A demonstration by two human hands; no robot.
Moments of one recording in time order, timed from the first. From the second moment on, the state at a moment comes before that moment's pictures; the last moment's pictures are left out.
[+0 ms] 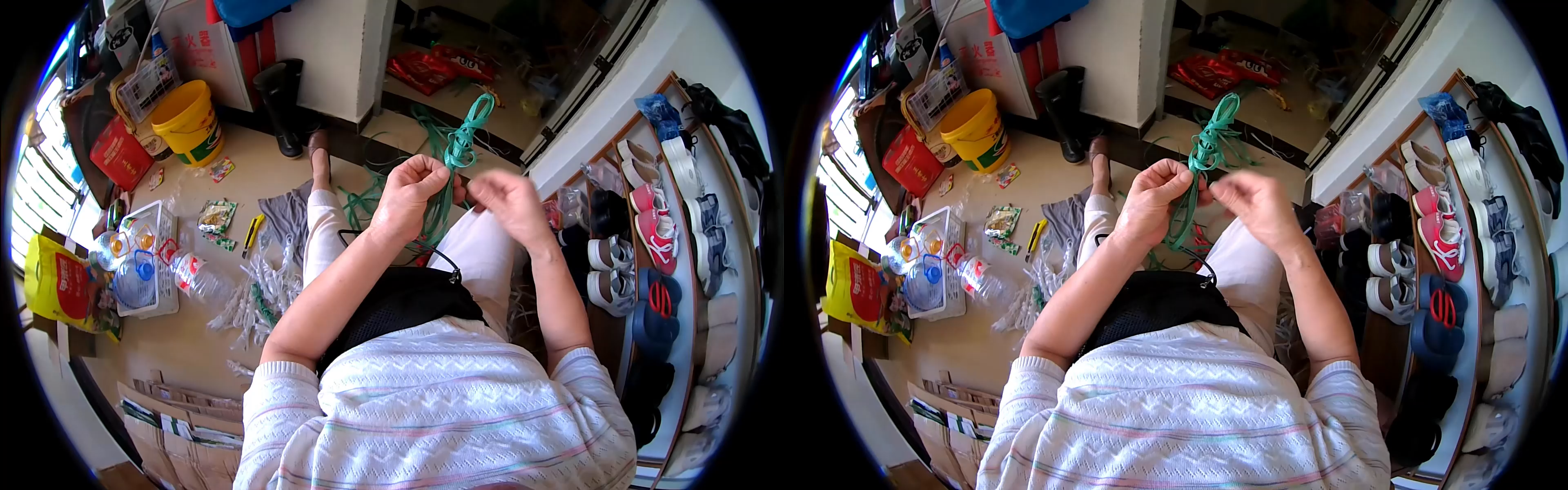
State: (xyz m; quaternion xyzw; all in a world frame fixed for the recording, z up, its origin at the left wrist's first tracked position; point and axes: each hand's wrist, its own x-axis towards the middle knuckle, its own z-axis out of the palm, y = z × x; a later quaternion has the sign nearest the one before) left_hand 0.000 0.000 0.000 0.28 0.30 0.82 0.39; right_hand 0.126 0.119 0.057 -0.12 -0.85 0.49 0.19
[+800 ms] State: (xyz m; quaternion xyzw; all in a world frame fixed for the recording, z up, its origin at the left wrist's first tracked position) left_hand 0.002 -0.008 0.012 0.28 0.23 0.80 0.48; right_hand 0.112 0.097 0.044 -0.06 -0.79 0.41 0.45
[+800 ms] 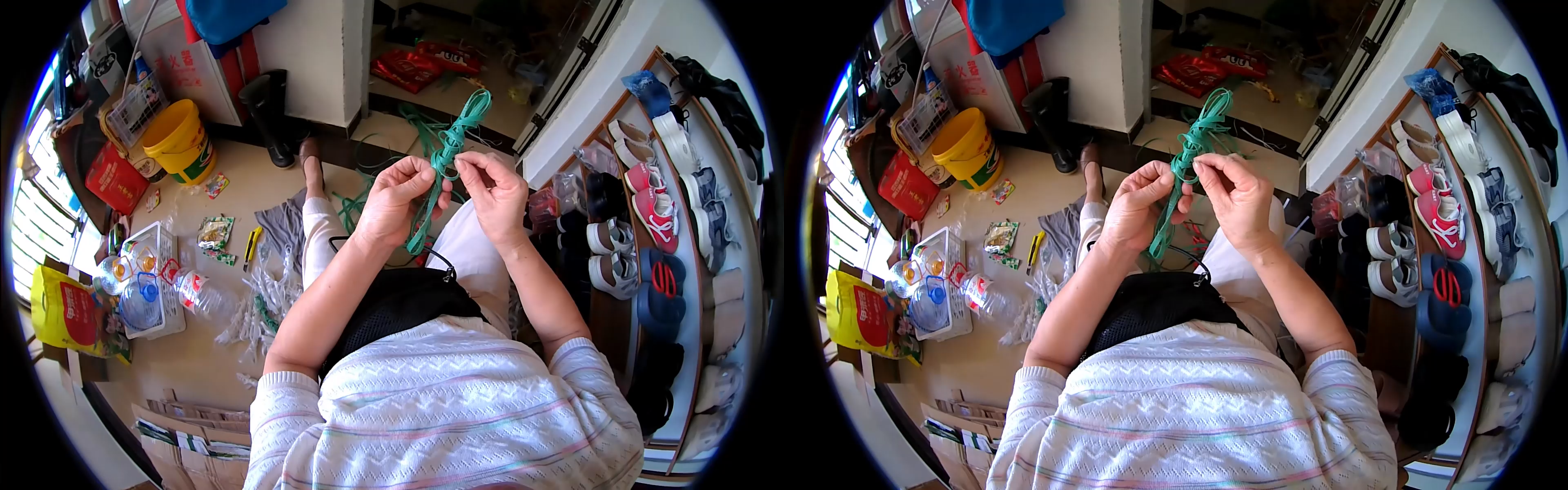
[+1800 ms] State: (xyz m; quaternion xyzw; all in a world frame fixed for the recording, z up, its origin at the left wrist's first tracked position) left_hand 0.012 0.004 -0.002 0.32 0.35 0.81 0.34; right_hand 0.105 0.089 0.030 -0.11 -0.77 0.43 0.46
